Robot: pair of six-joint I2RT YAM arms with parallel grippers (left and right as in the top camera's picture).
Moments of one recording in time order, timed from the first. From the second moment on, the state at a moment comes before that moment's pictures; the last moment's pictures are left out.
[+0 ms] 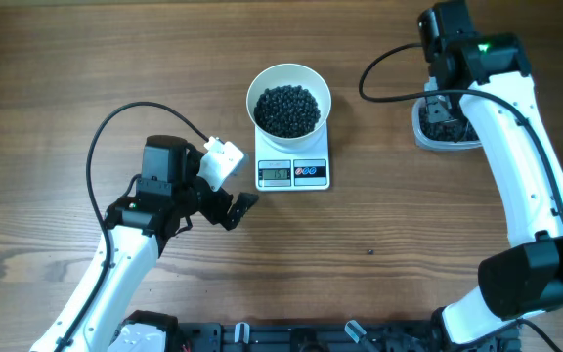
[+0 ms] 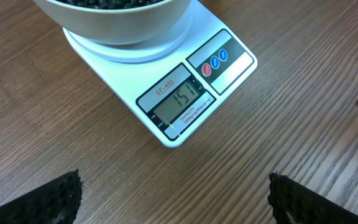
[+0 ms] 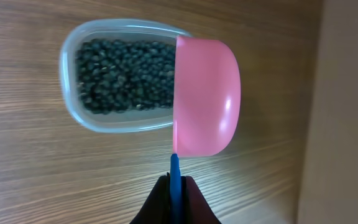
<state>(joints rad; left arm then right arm) -0.19 1.19 0.67 -0.42 0.47 0.40 0.18 1.76 1.74 -1.34 0.55 0.06</state>
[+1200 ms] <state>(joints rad) -0.19 1.19 0.67 -0.42 0.47 0.40 0.50 1.95 1.90 -1.04 -0.19 0.03</state>
